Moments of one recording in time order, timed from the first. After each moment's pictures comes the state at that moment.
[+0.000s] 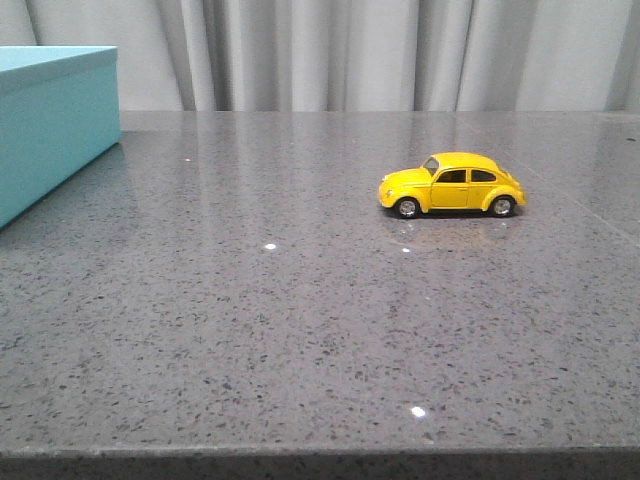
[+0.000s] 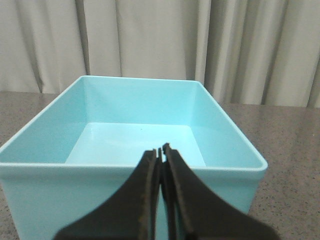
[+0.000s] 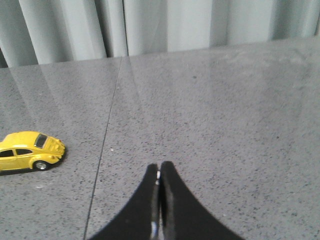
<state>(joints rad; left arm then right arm) 0.01 0.11 -0.23 -0.12 0.19 0.00 -0.02 0.14 -0.25 0.00 0.35 0.18</state>
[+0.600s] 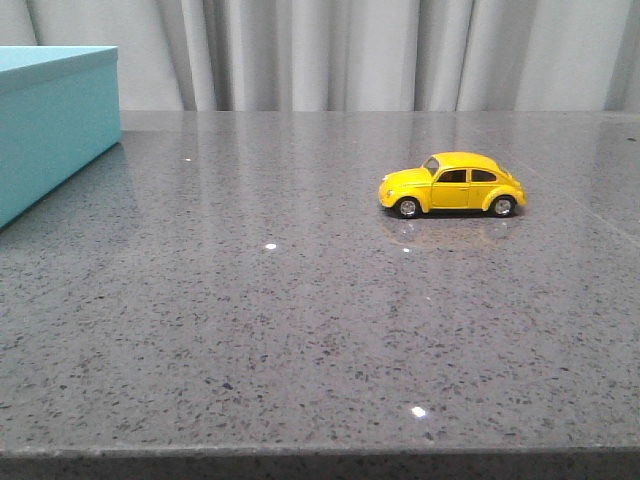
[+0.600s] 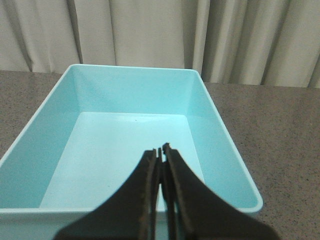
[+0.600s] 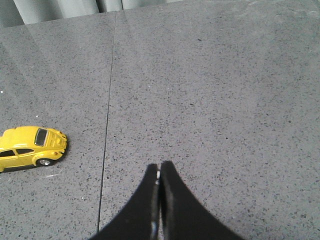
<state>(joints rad) 0.01 0.42 -0.50 -0.13 0.31 0.00 -0.02 0.49 -0.51 0.03 0.49 0.18</state>
